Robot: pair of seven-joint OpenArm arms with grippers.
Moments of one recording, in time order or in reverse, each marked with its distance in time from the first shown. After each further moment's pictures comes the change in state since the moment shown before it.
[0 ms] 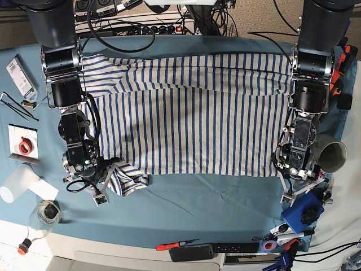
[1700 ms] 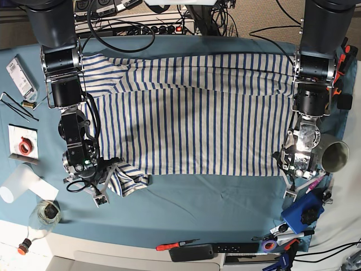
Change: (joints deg) left arm -1.7 -0.9 -0.2 -3.4 -5.4 -2.2 4.2; right arm 0.0 0.0 0.0 0.0 0.0 0.0 1.1
